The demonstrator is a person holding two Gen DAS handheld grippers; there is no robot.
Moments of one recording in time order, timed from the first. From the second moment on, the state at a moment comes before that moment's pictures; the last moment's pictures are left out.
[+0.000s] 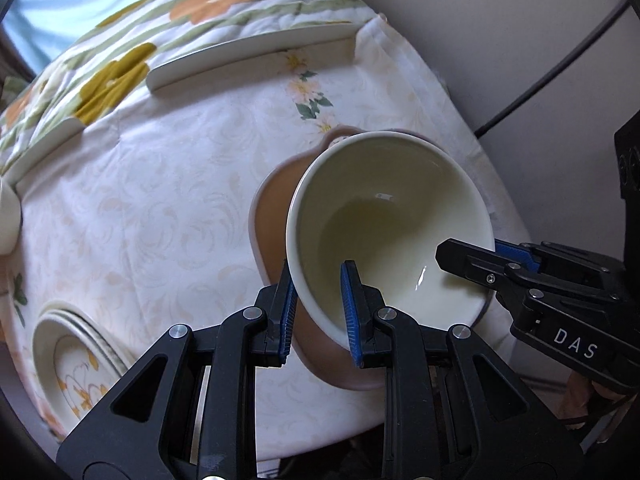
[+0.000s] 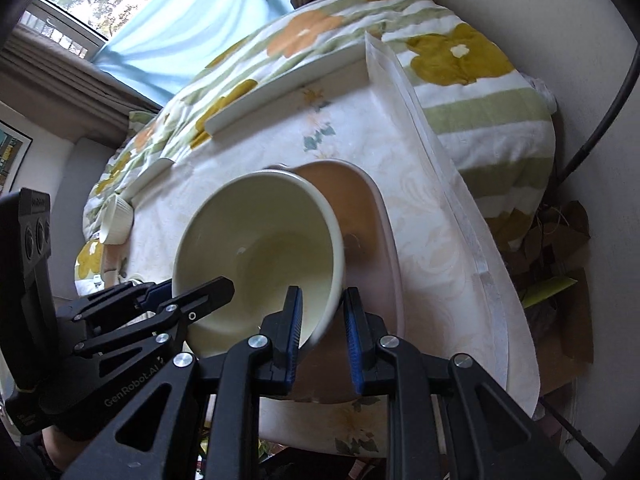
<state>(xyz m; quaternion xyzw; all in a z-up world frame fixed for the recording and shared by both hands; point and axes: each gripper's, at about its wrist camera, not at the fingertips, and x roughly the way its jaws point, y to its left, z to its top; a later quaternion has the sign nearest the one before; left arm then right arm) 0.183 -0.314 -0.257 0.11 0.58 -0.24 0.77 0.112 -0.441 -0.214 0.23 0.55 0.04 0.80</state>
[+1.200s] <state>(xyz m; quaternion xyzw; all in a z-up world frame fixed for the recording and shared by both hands) 0.168 -0.322 -0.237 0.17 0.54 -0.21 0.80 0.093 -0.449 -0.187 0.20 0.53 0.03 0.82</state>
